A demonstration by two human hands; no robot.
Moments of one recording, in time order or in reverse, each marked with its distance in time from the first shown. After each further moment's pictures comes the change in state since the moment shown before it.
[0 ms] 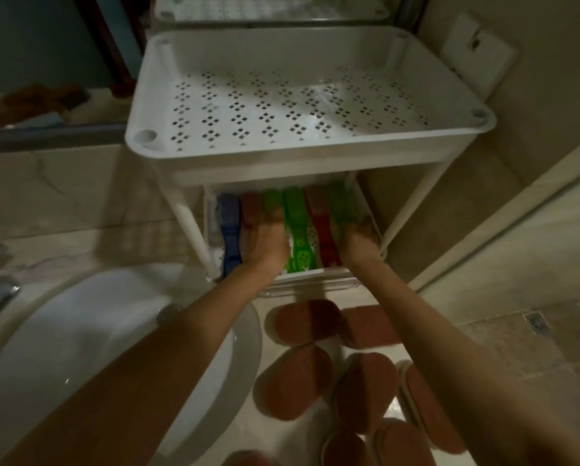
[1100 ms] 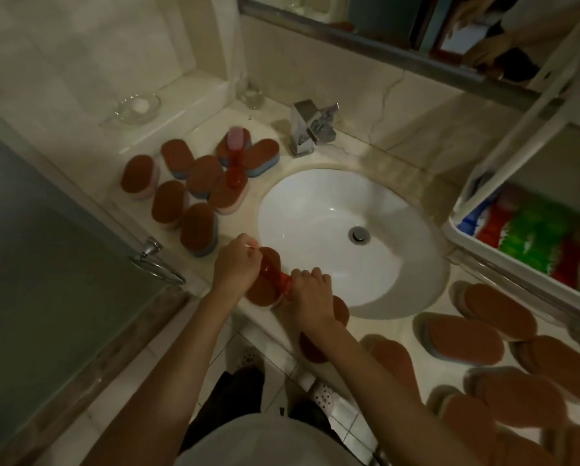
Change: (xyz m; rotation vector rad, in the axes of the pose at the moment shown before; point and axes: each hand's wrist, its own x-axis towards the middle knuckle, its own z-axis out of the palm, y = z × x) left_hand -0.355 -0.211 -0.070 -0.385 0.305 -1.042; right_hand -0.328 -0.171 0.159 -0.240 -0.326 -1.065
